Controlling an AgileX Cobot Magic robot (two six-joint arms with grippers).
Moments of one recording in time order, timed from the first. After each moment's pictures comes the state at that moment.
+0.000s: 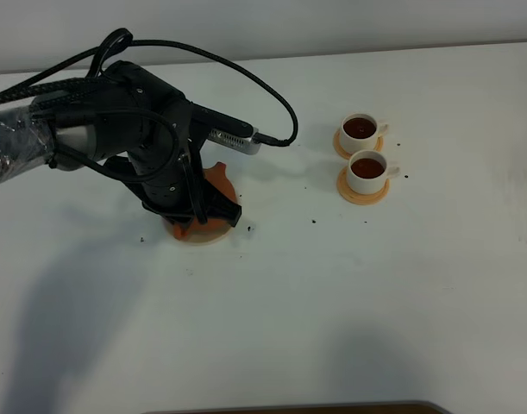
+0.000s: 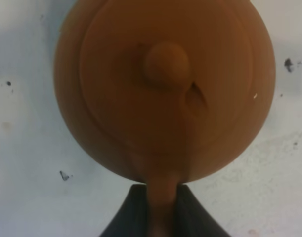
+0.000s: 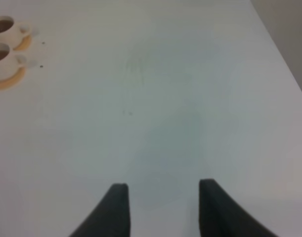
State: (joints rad) left arm -0.52 1.96 -1.31 0.20 0.79 -0.20; right arm 0.10 -0.01 -0.52 0.02 1.12 -0.07
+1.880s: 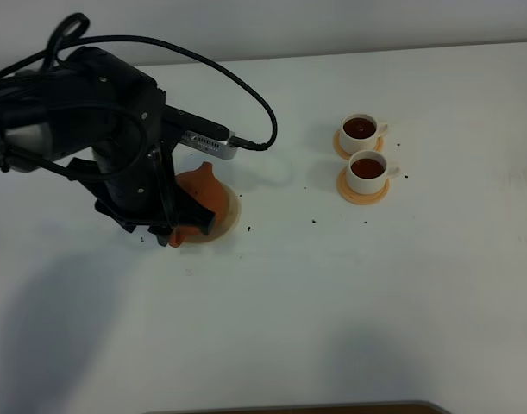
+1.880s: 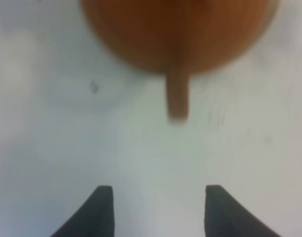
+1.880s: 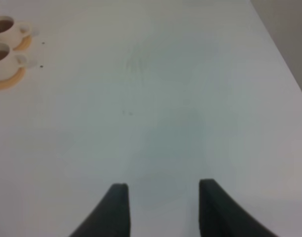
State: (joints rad) left arm -0.51 1.81 -1.26 0.20 1.01 -0.18; right arm 0.10 -0.01 -0.52 0.02 1.12 -0.07
